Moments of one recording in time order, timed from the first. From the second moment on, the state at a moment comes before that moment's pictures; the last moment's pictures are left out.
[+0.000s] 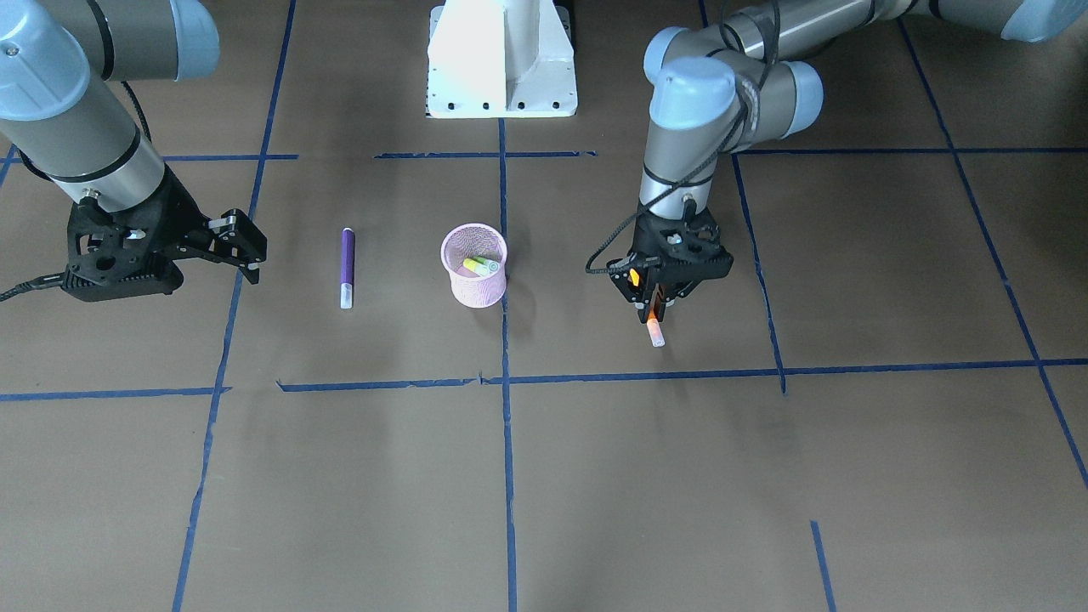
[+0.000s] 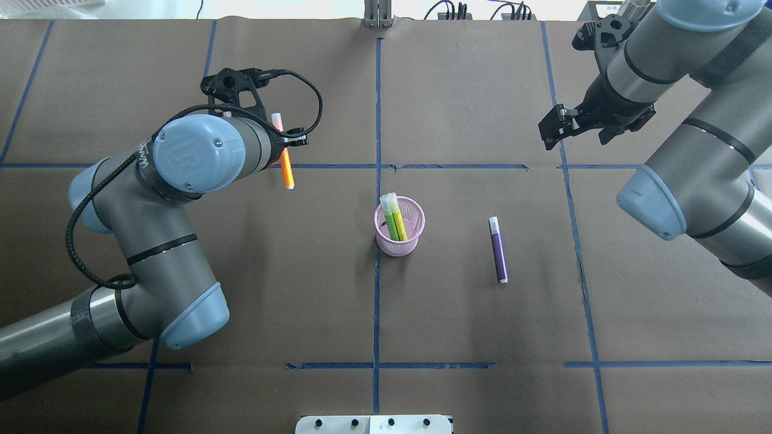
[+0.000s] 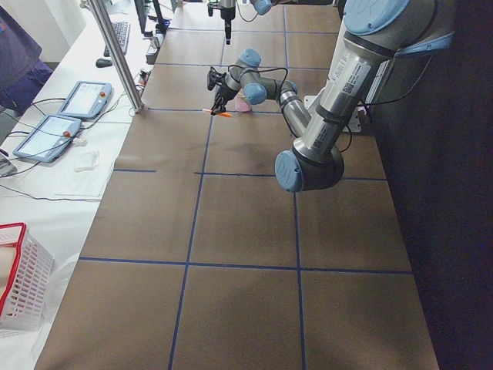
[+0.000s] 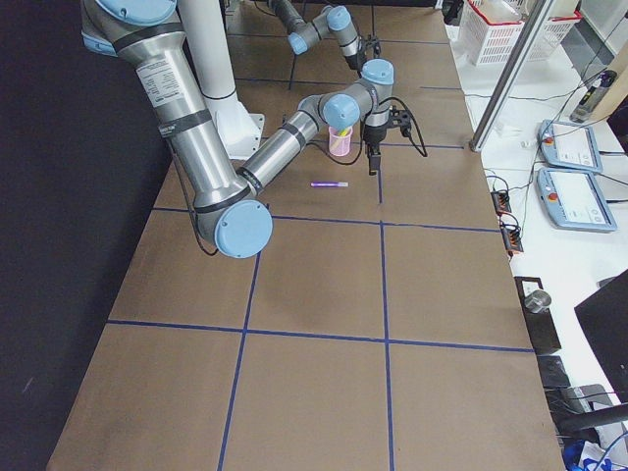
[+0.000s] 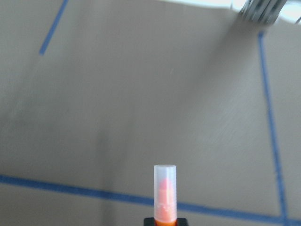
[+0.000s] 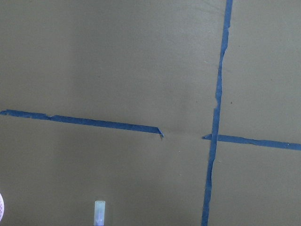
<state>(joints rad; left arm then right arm) -0.59 -2.15 -1.80 -1.78 -1.40 -1.35 0.94 -1.13 1.89 -1.73 2.12 0.73</state>
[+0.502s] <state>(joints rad) -0.45 -2.26 -1.85 -1.78 -1.22 -1.14 0.94 -1.12 1.89 -1.73 2.12 0.72</state>
